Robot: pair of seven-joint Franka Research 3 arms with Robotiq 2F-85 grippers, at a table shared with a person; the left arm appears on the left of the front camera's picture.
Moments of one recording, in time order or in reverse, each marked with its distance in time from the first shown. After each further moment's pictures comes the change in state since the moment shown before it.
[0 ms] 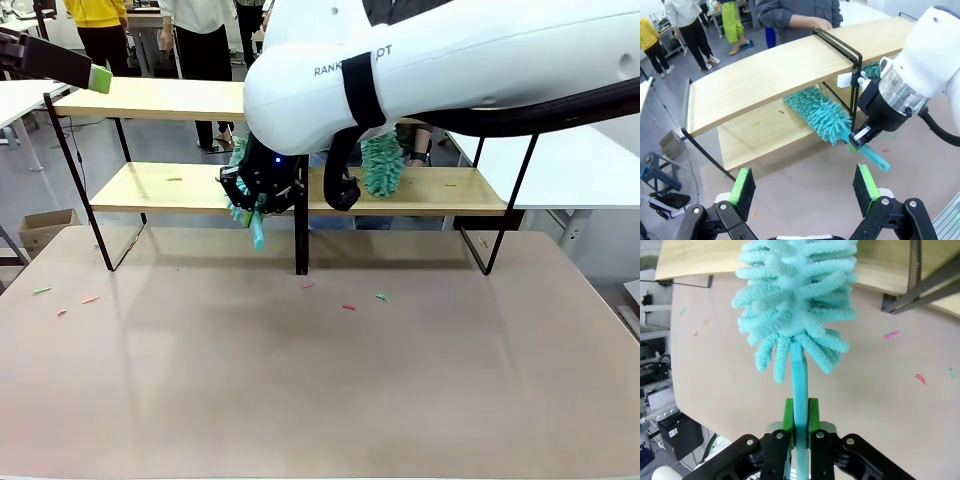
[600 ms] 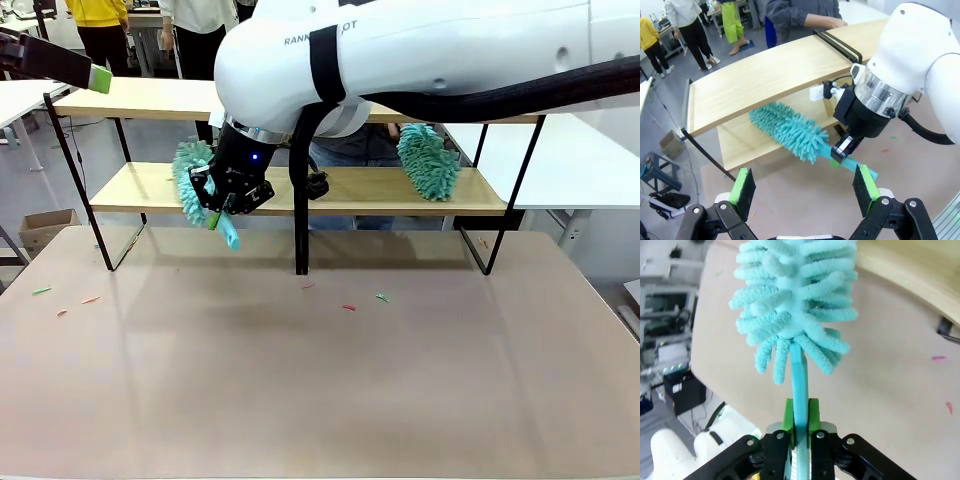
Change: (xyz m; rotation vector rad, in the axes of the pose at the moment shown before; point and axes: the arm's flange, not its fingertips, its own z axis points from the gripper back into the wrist) left arm 0.000 0.000 0.000 0.000 0.000 0.000; right arm 0.017 0.030 -0.019 0.172 0.133 0.205
